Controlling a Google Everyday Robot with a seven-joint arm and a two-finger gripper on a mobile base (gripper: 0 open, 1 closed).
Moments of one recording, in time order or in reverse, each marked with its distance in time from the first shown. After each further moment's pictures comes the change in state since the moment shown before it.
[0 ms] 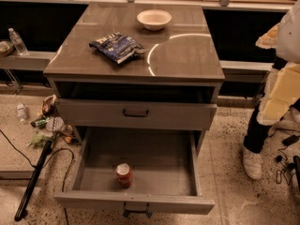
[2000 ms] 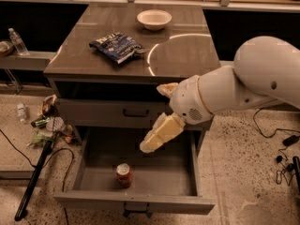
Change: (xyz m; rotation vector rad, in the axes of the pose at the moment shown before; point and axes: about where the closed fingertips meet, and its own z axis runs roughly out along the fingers) arm -0.183 0.070 0.149 -0.225 -0.691 0.065
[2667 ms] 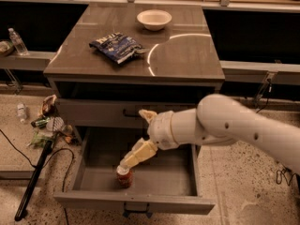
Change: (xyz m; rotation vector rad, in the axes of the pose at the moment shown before) arm 0.053 -0.007 0.117 -0.005 -0.151 0.028
